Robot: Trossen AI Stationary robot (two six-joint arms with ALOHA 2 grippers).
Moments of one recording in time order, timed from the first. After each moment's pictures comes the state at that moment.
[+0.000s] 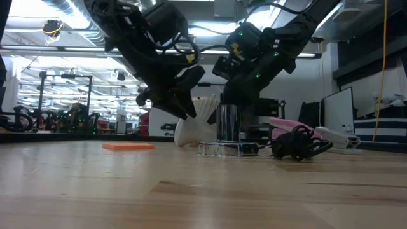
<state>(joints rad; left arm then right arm) 0.05 1.69 0.88 0.00 -0.52 -0.63 -0.22 1.82 1.00 0.07 -0.16 -0.21</state>
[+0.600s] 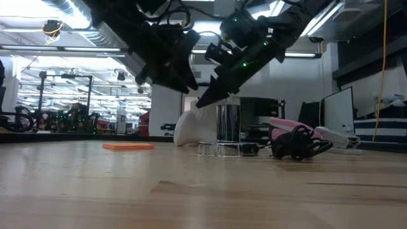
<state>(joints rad) -0.03 1.55 0.88 -0.02 -0.58 -0.59 -0.22 1.82 1.10 0.06 -0.02 -0.21</state>
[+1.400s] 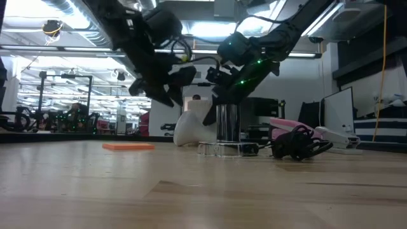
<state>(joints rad) 0.22 1.60 0.88 -0.05 -0.65 -0.63 -0.32 1.90 1.13 0.01 -0.04 -0.13</state>
